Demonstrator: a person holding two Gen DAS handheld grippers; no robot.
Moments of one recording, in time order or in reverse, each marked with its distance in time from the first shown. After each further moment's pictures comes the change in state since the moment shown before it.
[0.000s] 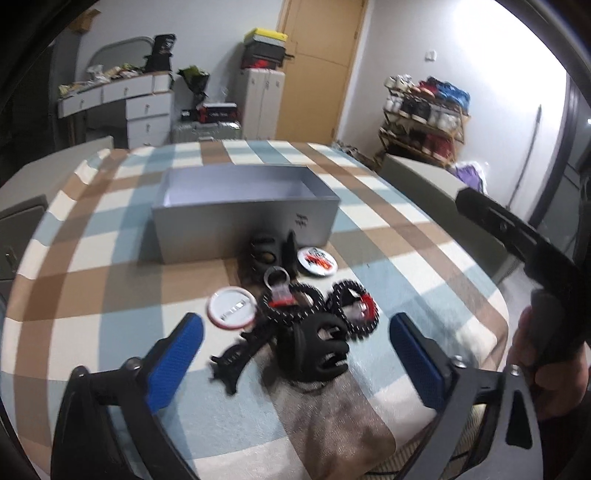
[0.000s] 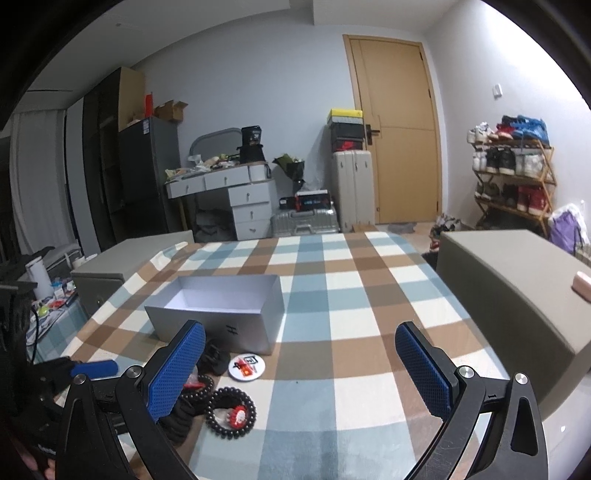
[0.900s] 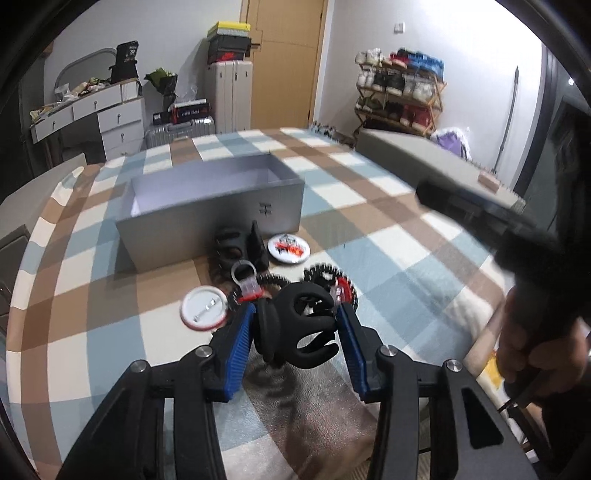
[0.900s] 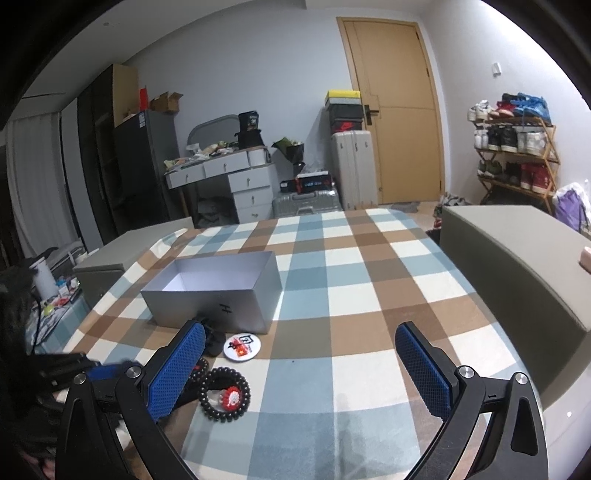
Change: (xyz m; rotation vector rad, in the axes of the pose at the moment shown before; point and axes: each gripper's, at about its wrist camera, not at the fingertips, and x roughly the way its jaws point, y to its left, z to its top) left arm -0.002 -0.012 0.004 0.121 0.032 -0.013; right arm 0.010 -0.012 -0.010 0.039 0.070 0.031
